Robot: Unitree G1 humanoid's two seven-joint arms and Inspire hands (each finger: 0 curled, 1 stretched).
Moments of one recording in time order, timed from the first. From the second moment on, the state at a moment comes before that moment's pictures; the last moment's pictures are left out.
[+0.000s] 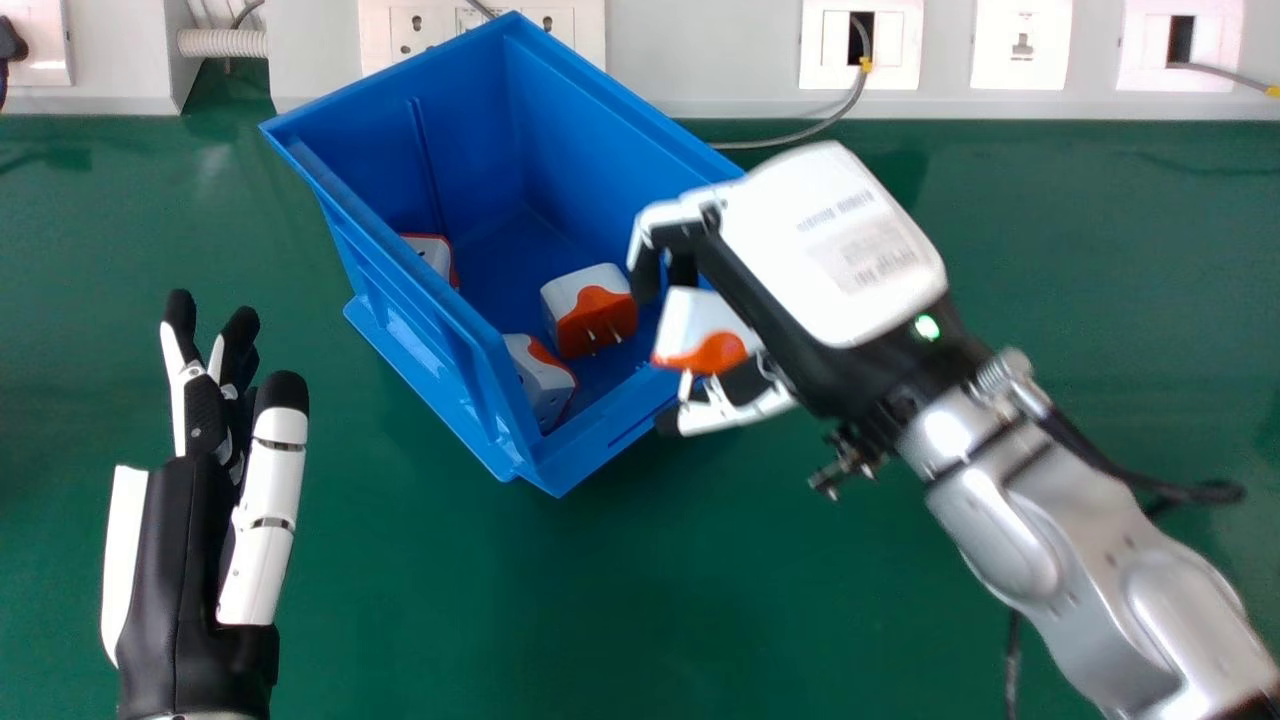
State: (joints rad) left arm 0.38 0.05 0.16 -0.25 -0.04 -0.33 -0.03; right arm -0.49 -0.32 0.35 0.13 -0.94 -0.25 -0.12
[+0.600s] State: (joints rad) left arm 0.40 0.05 0.16 -0.26 -0.02 -0.33 -0.03; right arm -0.91 -0.15 0.49 0.65 -0.95 -0.11 -0.12
